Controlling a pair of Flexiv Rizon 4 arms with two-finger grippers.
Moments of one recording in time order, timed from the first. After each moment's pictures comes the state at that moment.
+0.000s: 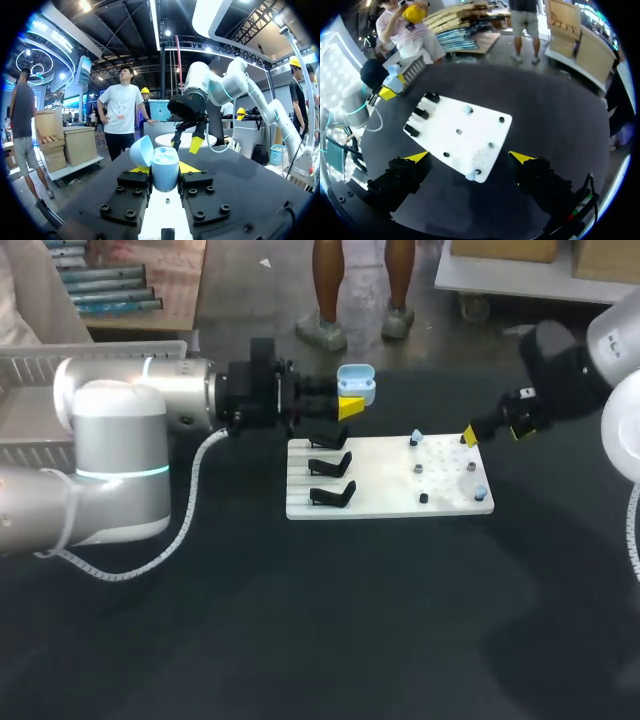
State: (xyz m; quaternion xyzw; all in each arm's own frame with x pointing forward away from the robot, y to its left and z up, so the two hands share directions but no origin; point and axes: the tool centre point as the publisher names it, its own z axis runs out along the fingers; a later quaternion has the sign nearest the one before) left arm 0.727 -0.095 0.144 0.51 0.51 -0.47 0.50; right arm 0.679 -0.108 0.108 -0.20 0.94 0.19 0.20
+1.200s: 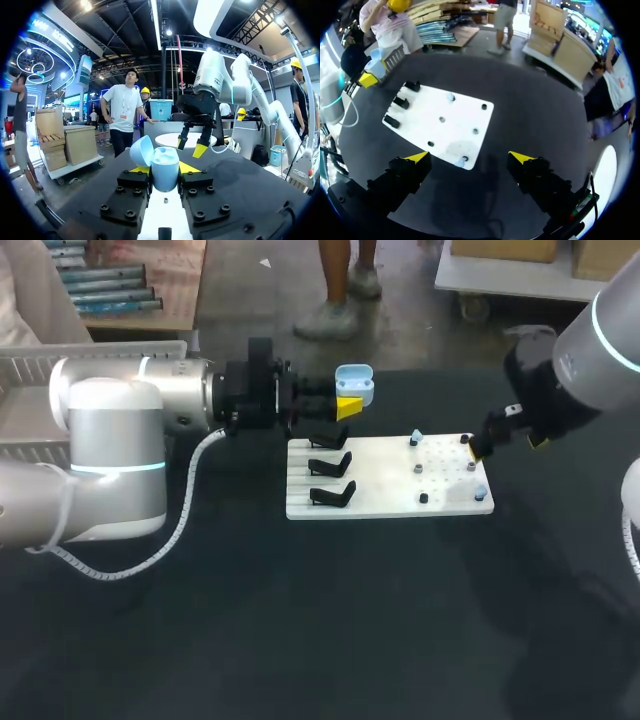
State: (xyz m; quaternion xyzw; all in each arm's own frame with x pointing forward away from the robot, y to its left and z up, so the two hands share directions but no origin) left arm 0.724 -0.093 0.146 0.51 0.52 -0.47 0.50; right arm 0.661 -0.119 0.103 -0.17 0.96 0.07 0.20
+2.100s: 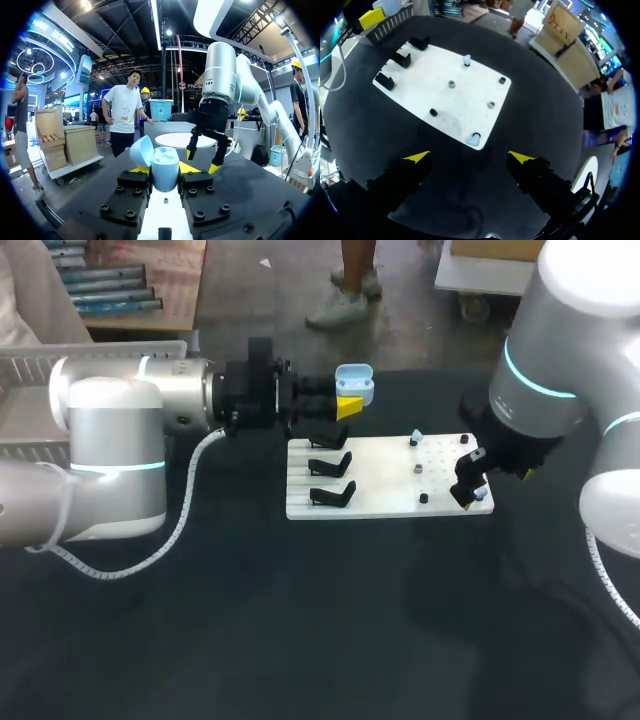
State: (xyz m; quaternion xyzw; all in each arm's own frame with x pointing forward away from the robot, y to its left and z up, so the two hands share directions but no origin) left arm 0.724 -0.093 0.146 0.51 0.52 -0.47 0.50; right arm 0.626 -0.104 0.065 -0.25 0.96 -0.03 0.12
